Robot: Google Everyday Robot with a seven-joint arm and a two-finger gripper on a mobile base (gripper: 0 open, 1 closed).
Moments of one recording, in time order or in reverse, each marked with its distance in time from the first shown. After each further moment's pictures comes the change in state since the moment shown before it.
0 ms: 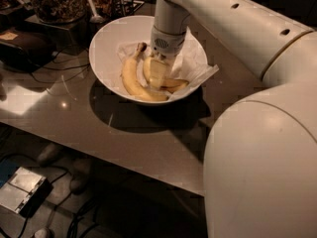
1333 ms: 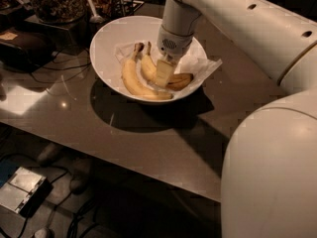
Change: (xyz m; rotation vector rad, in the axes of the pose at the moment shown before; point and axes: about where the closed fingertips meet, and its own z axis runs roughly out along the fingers) arm 0.008 -0.002 -0.007 0.025 -0.052 -0.016
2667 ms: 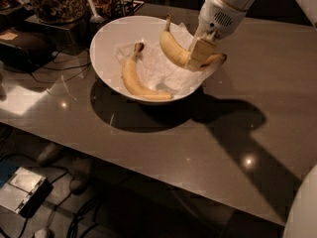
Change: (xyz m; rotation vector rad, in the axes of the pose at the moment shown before) arm 0.062 0.013 -0.097 -0.001 -0.197 -0.188
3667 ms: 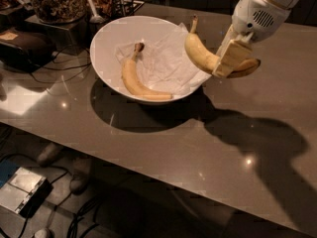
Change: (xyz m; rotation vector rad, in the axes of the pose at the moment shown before) arm 0.050 0.039 -0.043 -0.002 0.030 0.048
